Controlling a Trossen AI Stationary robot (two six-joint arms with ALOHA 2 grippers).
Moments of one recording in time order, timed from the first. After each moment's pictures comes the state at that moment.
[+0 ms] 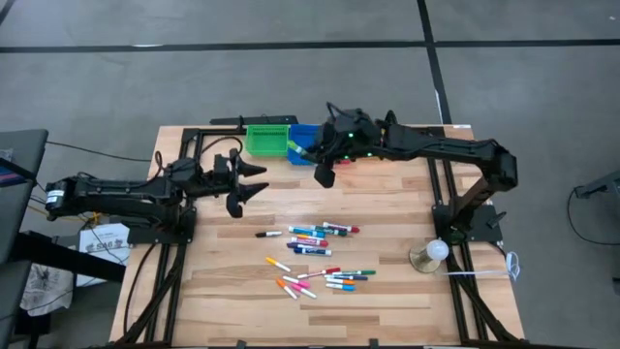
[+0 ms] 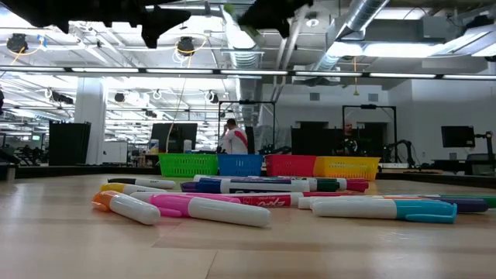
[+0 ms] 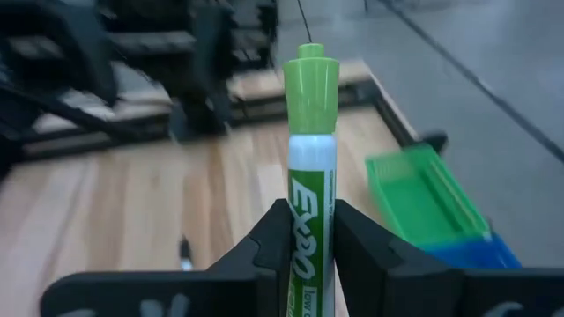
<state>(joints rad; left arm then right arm) 0.10 0.82 0.44 0.50 -0.01 -0.10 -0.21 1.61 1.53 -0.39 -0.08 -0.03</state>
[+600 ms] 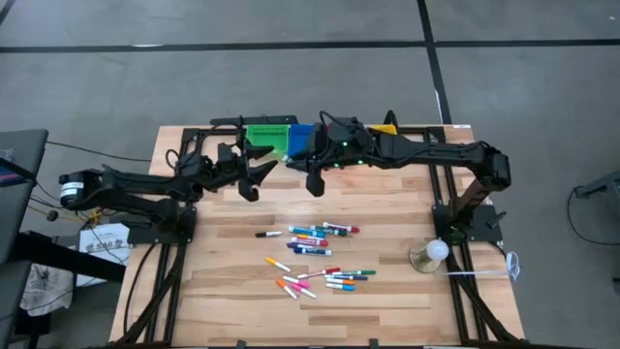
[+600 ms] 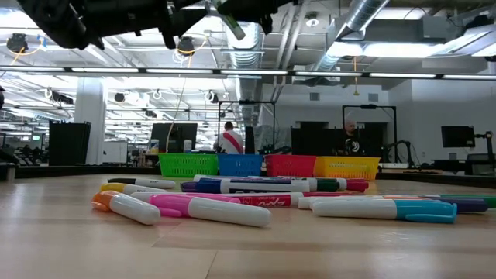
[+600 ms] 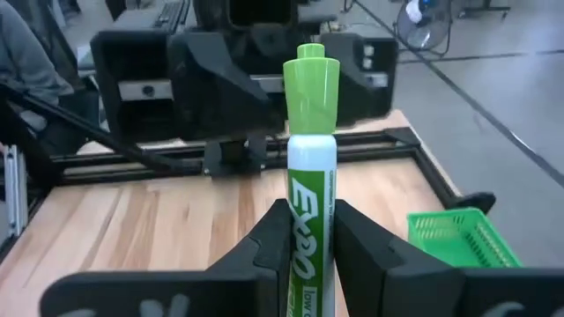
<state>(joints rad) 0.20 1.11 0.44 1.05 -0.01 -0.08 -0.15 1.67 1.53 -0.22 -0.11 -0.06</state>
